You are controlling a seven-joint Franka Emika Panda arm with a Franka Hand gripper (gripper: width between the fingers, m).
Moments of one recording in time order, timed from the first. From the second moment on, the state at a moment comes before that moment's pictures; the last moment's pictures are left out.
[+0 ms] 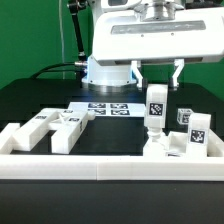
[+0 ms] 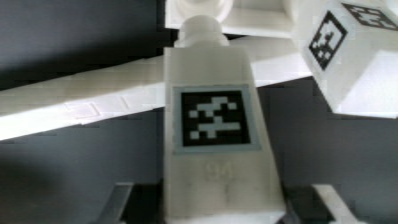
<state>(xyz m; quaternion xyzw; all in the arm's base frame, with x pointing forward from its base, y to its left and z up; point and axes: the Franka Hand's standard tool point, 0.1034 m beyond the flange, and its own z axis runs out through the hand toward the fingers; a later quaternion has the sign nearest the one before) 0.618 0.037 0.125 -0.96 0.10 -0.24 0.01</state>
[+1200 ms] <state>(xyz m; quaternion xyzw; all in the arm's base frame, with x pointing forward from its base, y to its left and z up) 0.609 0.032 0.113 -0.95 0.09 -0.28 0.00</state>
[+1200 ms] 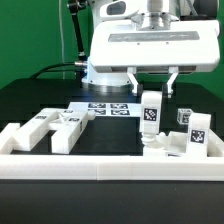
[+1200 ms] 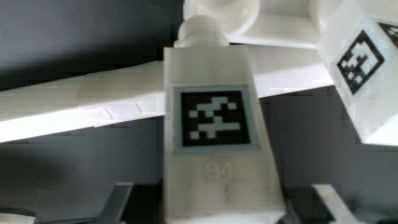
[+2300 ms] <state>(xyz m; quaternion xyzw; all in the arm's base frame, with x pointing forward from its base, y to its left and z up) 0.600 0.045 0.104 -0.95 0.08 -0.29 0.00</state>
